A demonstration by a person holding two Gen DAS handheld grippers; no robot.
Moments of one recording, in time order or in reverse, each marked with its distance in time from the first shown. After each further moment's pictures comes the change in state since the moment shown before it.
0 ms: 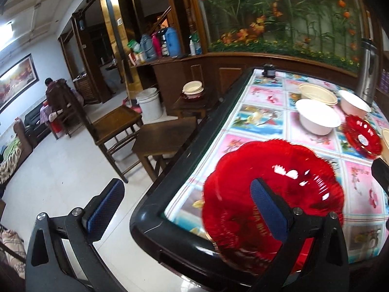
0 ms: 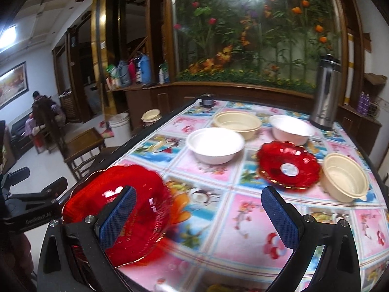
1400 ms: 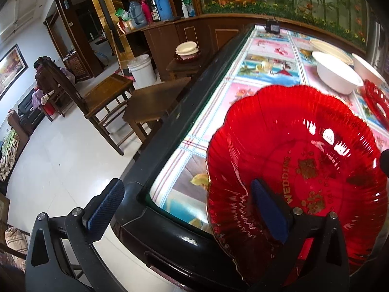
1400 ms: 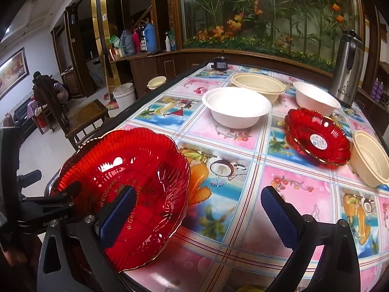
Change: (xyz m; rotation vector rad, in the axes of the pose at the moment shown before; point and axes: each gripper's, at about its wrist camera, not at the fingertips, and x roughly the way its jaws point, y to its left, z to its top) left arm 0.070 -0.009 -0.028 0.052 0.212 -0.026; right arm 0.062 0.018 -0.022 -0.005 0.198 0.032
